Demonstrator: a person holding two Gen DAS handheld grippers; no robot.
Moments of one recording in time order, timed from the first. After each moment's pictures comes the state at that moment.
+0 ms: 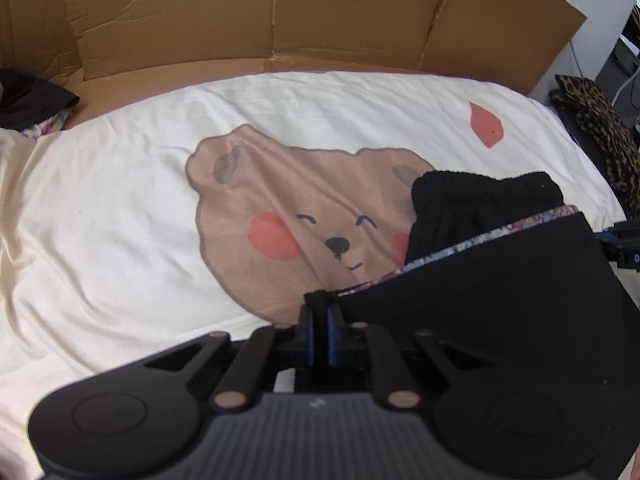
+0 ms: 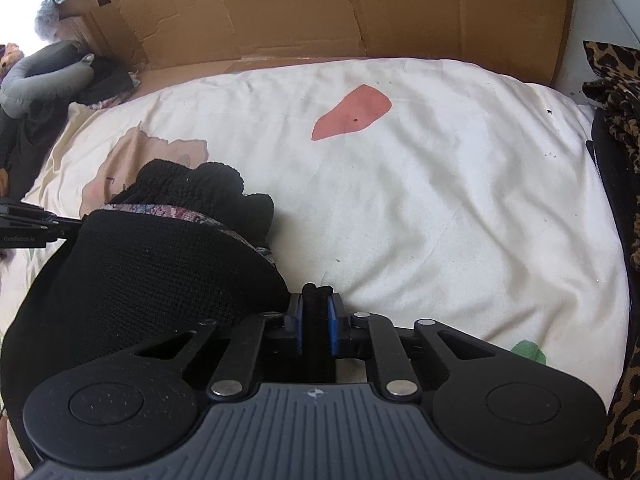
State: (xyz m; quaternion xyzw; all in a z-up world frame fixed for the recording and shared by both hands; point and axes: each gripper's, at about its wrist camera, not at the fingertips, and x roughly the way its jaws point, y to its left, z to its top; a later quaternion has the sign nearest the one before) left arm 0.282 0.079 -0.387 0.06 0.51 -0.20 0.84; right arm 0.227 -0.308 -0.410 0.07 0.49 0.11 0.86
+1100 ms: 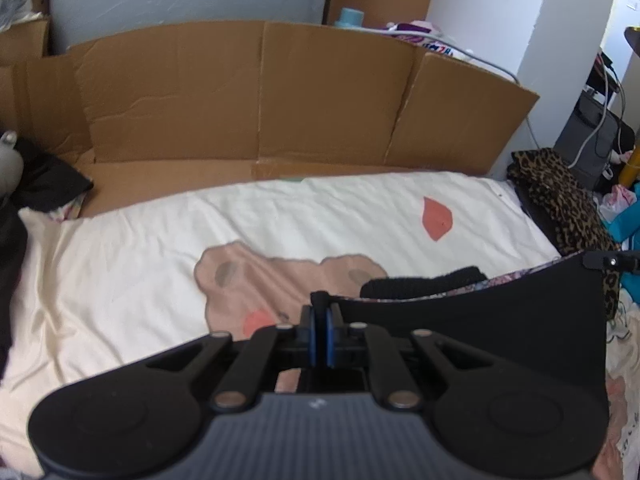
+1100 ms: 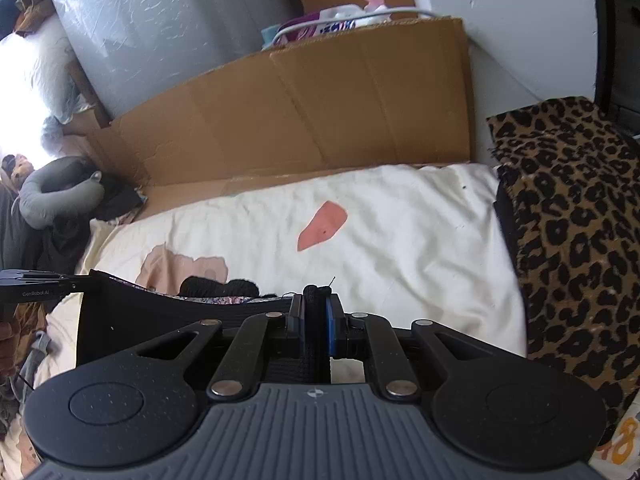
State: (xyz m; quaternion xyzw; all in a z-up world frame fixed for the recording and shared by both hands) left arm 0.276 0.075 -0.298 0.03 0.42 -0.23 0.88; right arm 0.175 -0.353 -0.307 0.15 0.38 0.05 0.91
